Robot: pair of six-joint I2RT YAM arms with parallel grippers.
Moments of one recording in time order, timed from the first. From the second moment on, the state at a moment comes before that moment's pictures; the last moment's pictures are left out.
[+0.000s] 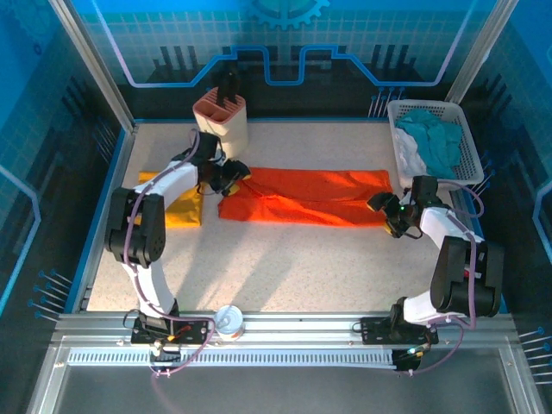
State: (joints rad) left arm -0.16 1.85 1.29 -0.45 0.47 -0.88; right arm -0.19 1.45 0.76 -0.40 -0.45 0.69
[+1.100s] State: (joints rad) left arm -0.27 2.15 1.62 -0.33 0.42 -1.00; right arm -0.19 1.42 0.76 -0.40 -0.47 0.67
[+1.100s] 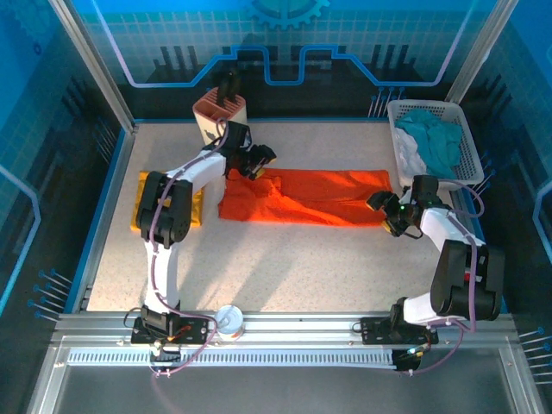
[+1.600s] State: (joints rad) left arm -0.31 1.97 1.46 -0.53 0.25 -0.80; right arm 0.00 1.62 1.13 -0.49 -0.31 0.55
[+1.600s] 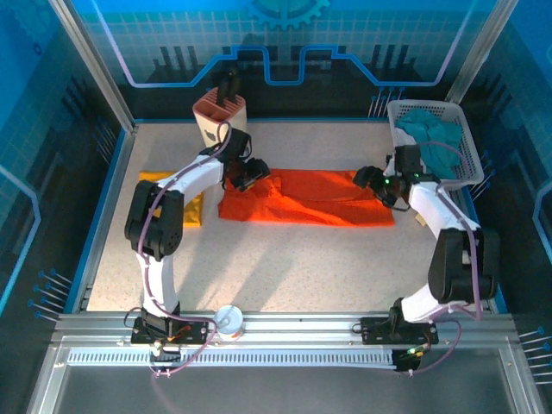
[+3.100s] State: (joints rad) left arm -0.34 2.32 1.91 -1.02 0.23 -0.58; right arm 0.14 1.92 1.27 -0.72 -0.16 0.55
